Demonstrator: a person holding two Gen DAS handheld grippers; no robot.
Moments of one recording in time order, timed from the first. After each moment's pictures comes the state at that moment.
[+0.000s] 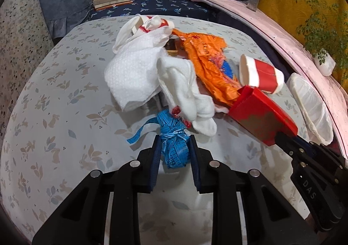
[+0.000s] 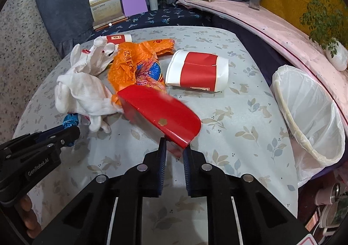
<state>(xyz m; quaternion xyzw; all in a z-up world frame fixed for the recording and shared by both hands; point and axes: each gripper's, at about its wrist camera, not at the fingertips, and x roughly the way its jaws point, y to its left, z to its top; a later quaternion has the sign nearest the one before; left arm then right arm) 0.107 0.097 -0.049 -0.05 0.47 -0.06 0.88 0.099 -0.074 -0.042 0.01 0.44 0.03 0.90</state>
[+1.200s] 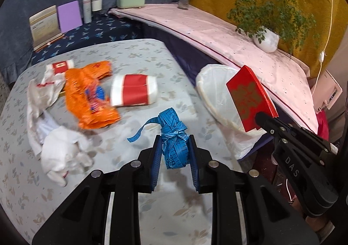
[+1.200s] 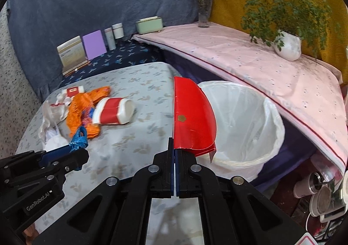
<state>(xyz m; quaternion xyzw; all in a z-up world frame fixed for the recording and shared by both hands) 0.077 -0.074 0.013 0.01 0.42 -0.22 0.88 0.044 -0.227 0.015 0.07 0.36 -0.08 0.93</state>
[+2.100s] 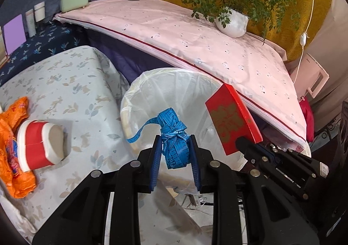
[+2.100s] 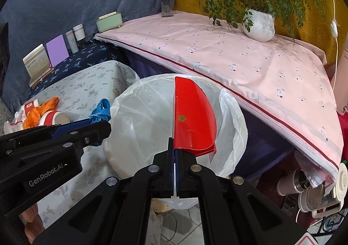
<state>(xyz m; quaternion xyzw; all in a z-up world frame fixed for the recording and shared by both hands) 0.154 -0.216 -0.011 0.03 0.44 -0.34 0.83 0.078 -0.323 -0.016 0.10 0.39 -0.15 0.90</state>
